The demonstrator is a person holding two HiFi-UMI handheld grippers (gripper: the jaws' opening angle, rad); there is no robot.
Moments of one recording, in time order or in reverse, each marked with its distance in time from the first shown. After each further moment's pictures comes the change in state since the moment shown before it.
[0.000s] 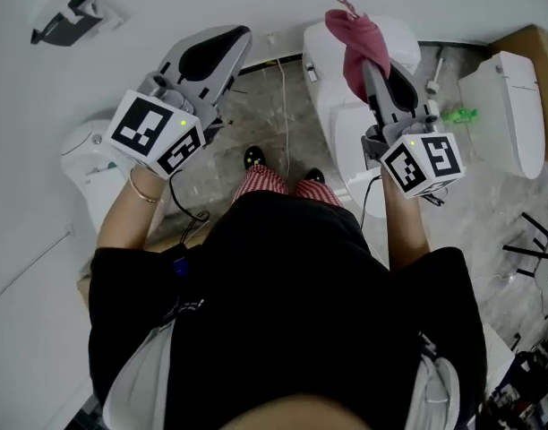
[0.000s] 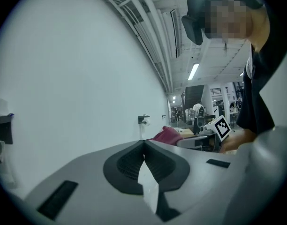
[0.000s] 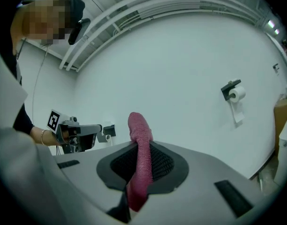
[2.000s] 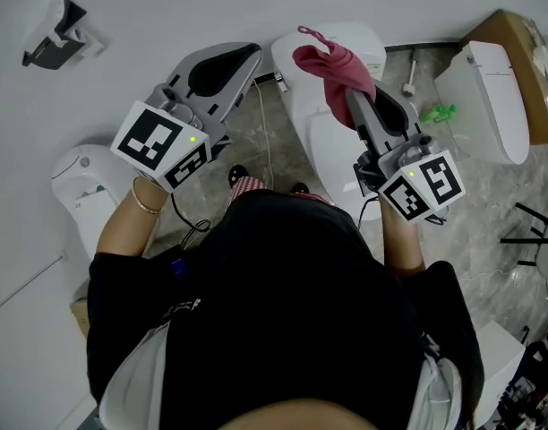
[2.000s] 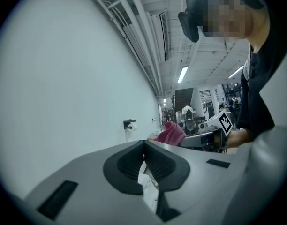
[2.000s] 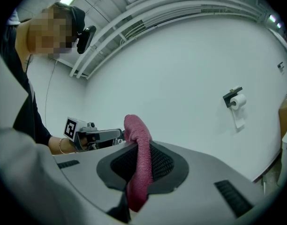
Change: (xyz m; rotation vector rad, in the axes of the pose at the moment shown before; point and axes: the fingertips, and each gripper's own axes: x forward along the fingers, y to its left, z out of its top) left arm 0.037 -0.093 0.027 0.045 -0.035 -0.104; right arm -0.087 0.013 0.038 -0.002 -0.037 0.109
